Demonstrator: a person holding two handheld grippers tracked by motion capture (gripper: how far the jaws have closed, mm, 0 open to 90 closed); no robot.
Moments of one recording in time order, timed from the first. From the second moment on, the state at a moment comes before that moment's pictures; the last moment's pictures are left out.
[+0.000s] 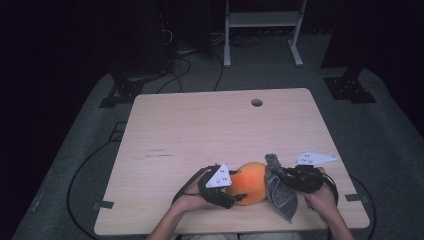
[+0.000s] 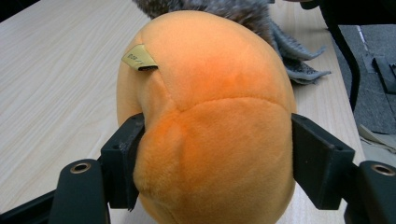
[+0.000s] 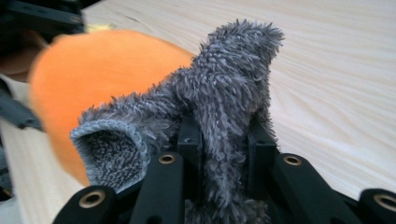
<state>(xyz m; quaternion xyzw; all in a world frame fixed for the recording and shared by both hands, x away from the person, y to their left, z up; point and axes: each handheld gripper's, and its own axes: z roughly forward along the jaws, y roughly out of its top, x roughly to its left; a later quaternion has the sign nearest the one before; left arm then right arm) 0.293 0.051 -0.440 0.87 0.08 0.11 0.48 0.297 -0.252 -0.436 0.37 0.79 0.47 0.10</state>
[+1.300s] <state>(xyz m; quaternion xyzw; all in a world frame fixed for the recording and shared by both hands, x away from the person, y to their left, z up) 0.298 0.052 -0.446 0.86 0.08 0.10 0.49 0.295 -0.262 -0.427 0.37 0.78 0.49 0.10</state>
